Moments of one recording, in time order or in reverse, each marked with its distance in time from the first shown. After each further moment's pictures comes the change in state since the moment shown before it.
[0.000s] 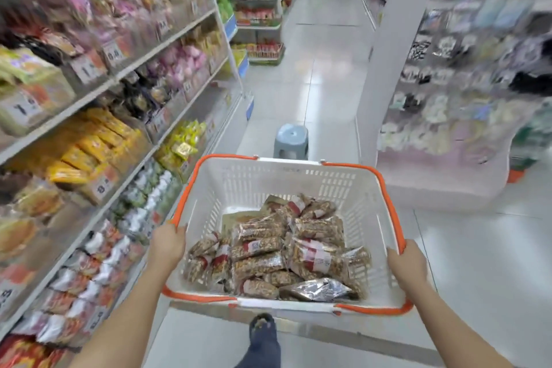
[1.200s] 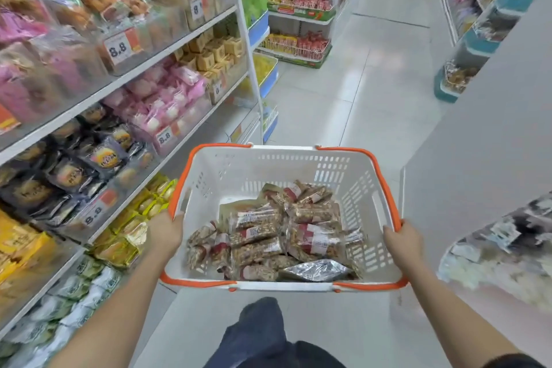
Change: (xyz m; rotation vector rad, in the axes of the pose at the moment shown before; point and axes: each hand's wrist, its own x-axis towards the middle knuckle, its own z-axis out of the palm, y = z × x) left_hand 0.518 0.232 0.109 -0.045 0.037 -0.265; right_hand 0.535 -0.393 0.201 -0.103 -0.126 -0.179
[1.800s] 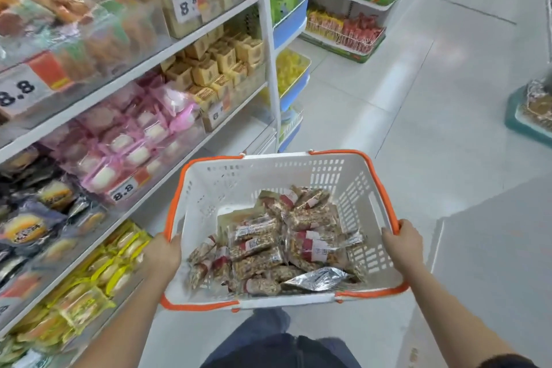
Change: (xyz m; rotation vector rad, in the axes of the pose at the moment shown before) left_hand 0.226 0.124 0.098 -0.046 0.006 -0.328; right_hand 0.322 -0.174 0.121 -0.133 -0.199 -0.088
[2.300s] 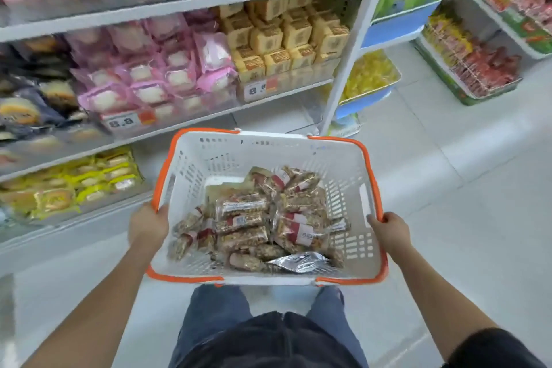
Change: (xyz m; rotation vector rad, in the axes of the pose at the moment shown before) left_hand -0.005 0.054 0.077 -0.139 0.195 -0.507; right_hand 0.227 -0.120 0.043 -0.396 -0.433 -0.326
